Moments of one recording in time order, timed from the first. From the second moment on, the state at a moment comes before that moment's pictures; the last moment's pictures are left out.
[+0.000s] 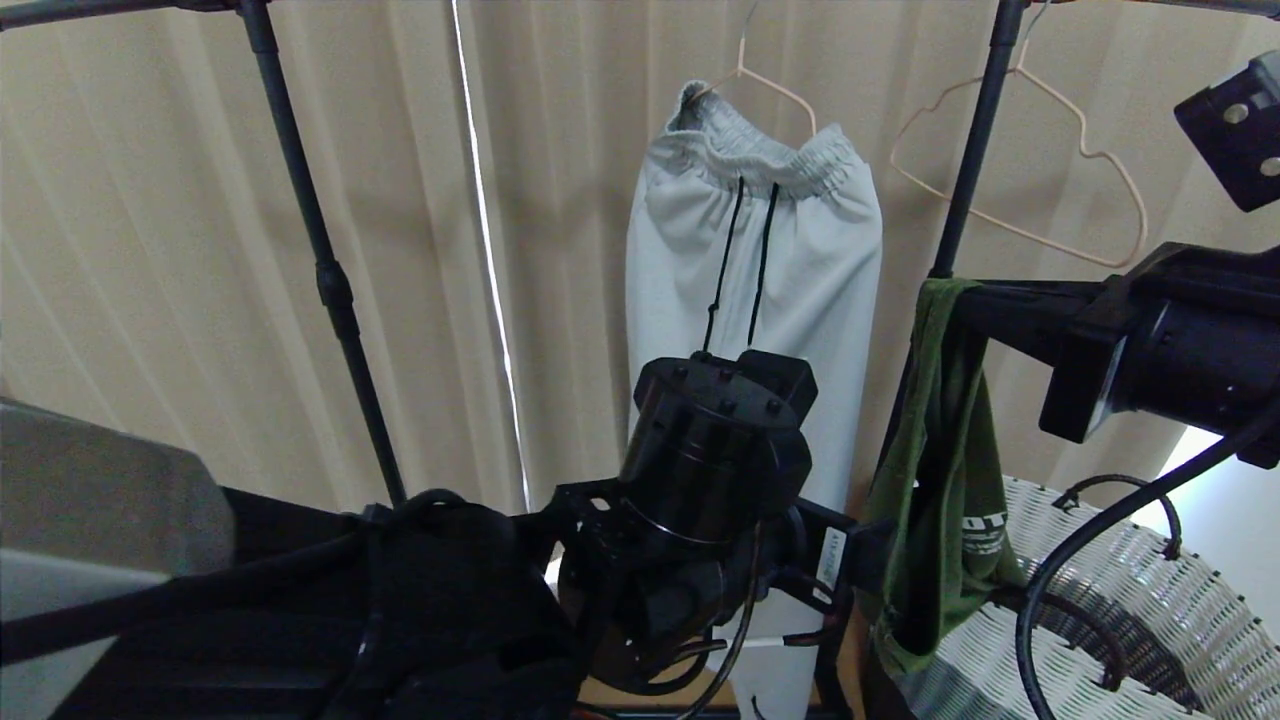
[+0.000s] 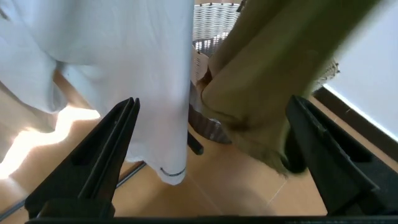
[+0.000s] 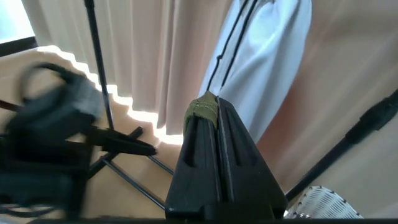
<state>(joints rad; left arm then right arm) -0.99 1.96 -1.14 -0.44 0.15 -0.22 0.63 1.30 -0.94 -0.23 -0.08 -0.07</state>
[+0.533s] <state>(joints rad) -0.99 2.02 -1.18 -0.44 0.15 -0.25 0.63 1.30 -0.94 -0.23 -0.07 -0.07</state>
